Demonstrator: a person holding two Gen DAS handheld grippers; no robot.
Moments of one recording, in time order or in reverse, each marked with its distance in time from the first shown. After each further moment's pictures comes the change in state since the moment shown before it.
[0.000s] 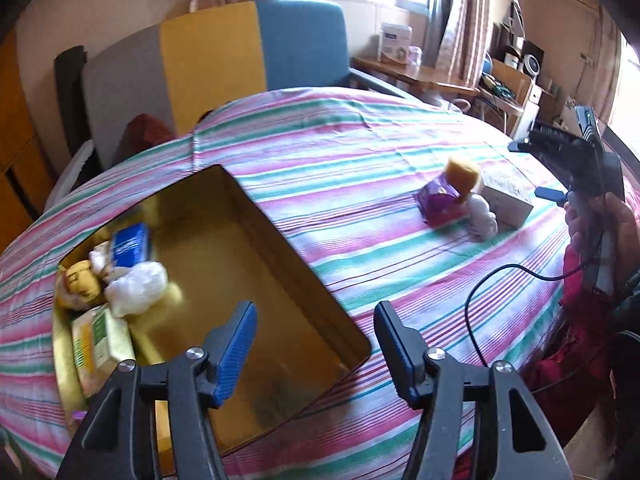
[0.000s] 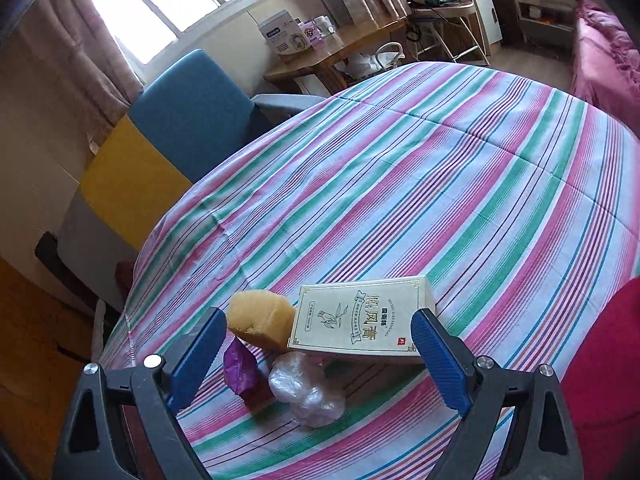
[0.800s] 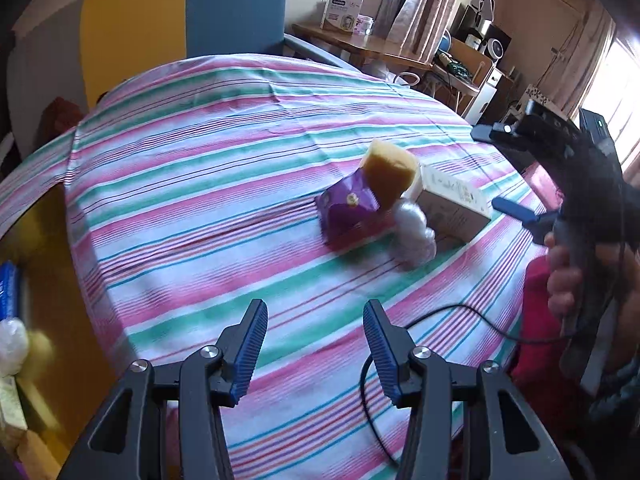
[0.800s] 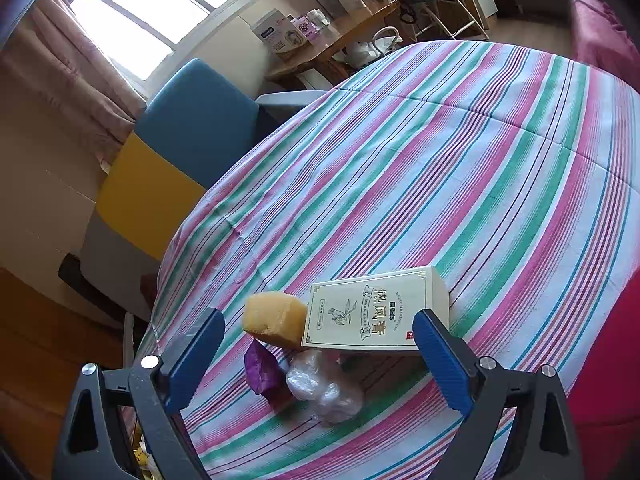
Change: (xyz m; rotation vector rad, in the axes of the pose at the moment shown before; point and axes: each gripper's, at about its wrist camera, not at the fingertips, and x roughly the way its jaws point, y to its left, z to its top) left arm 0.085 -0.080 0.058 0.008 0.124 -0.240; right arm 0.000 -0.014 0.000 0.083 0.027 0.094
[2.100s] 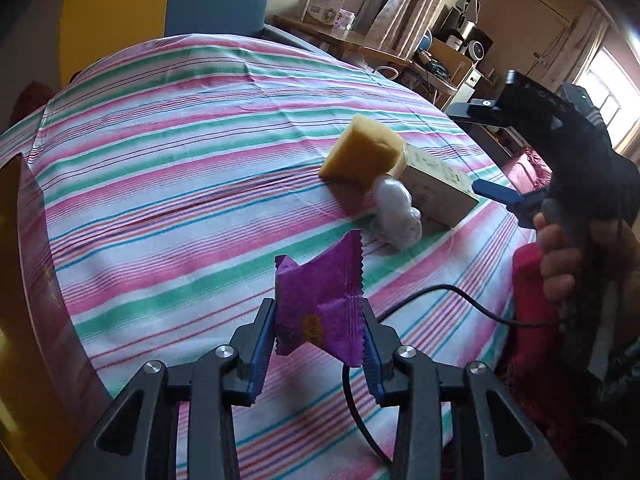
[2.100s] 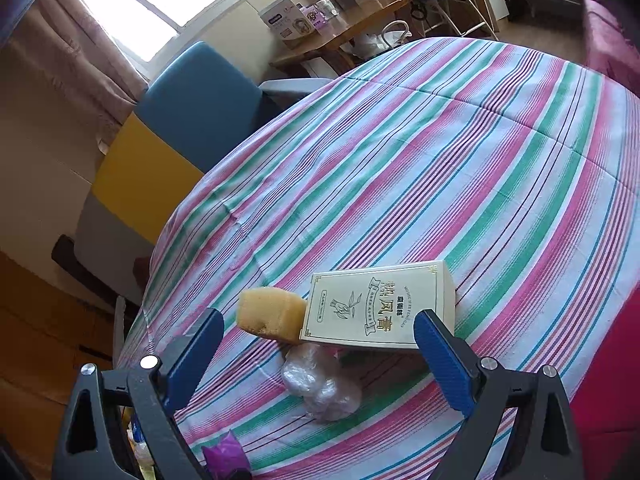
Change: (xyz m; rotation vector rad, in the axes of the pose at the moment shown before) left arm 0.017 0.003 -0.026 0.009 0.003 -0.104; right arm 0.011 0.008 -0.001 -0.066 0.039 -0.038
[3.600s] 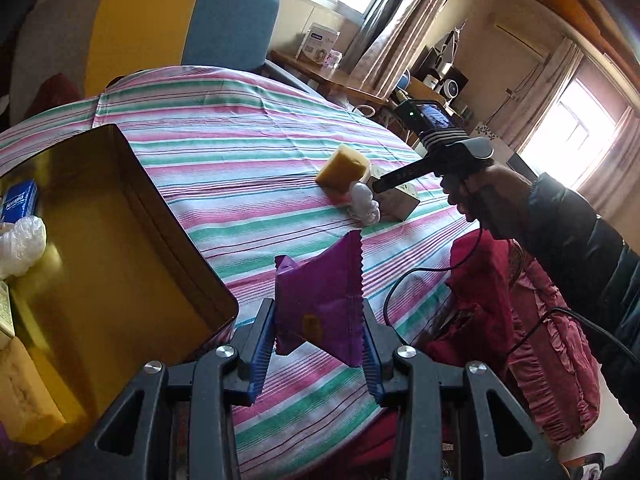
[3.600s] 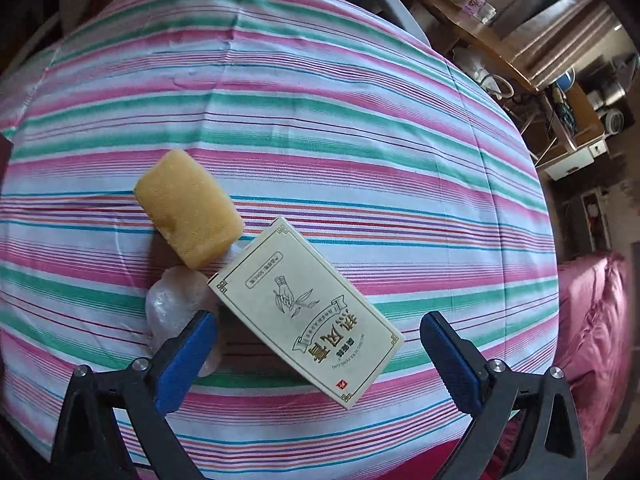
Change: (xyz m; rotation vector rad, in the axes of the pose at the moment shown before) left arm -0.114 0.034 -0.074 -0.046 -0.126 -0.111; right arm 0.078 0.060 -0.001 -0.882 0.395 -0.548
